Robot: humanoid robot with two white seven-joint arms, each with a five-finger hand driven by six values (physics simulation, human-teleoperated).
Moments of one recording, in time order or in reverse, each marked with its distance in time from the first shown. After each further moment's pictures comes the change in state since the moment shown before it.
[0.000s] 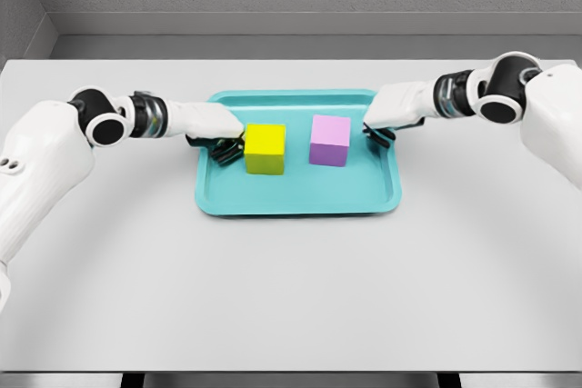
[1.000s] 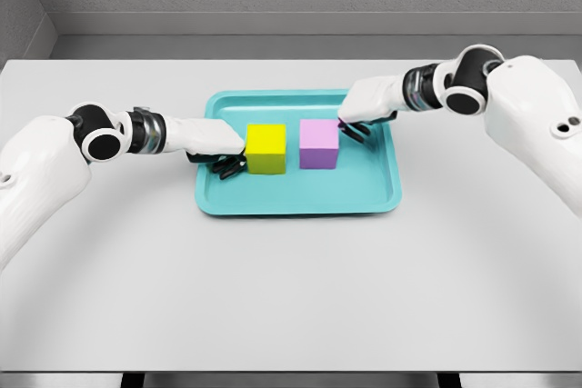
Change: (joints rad) left arm 0.038 0.041 -0.053 -0.072 0.065 0.002 0.004; right arm -0.031 0.120 0.004 0.095 0.023 0.005 0.001
